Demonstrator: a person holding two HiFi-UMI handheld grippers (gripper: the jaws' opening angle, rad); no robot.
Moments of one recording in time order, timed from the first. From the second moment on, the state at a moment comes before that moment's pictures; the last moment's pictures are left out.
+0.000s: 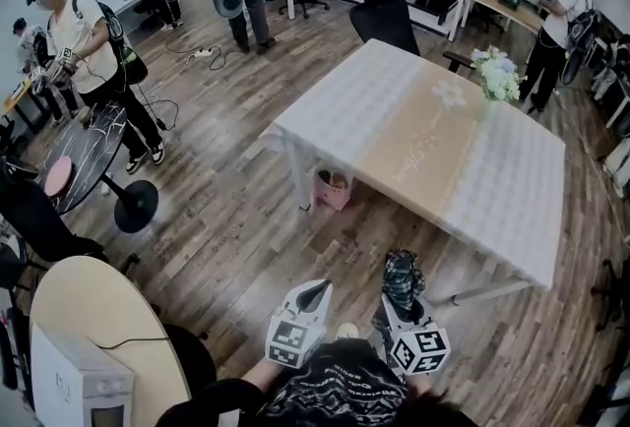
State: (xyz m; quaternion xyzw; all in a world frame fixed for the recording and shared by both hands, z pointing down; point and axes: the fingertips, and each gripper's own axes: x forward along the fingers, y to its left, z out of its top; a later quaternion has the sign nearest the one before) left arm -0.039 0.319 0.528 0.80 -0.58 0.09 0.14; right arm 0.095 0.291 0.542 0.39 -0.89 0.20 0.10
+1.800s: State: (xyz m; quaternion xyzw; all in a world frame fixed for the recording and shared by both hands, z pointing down) left arm -0.039 -0.077 0.544 0.87 -0.46 0.09 0.12; right arm 0.085 -0.056 0.560 0.50 -0.83 0.21 0.09
